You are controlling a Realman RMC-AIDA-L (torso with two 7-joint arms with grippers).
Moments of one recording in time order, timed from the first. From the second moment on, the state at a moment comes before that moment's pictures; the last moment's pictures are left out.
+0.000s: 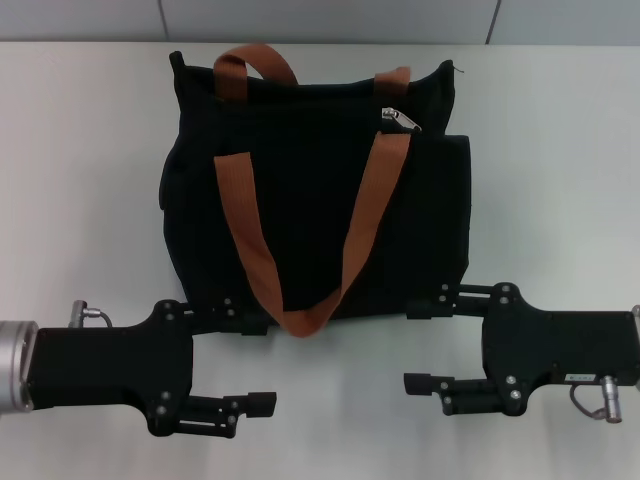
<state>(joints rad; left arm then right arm) -0.40 -2.05 0.71 0.52 2.05 1.89 -1.04 0.46 2.08 -0.84 -0.44 -1.94 -1.72 0.90</state>
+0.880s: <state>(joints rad) -0.40 -2.06 0.71 0.50 2.06 1.86 -1.01 0.48 2.08 -0.85 -0.37 -1.94 -1.68 0.86</state>
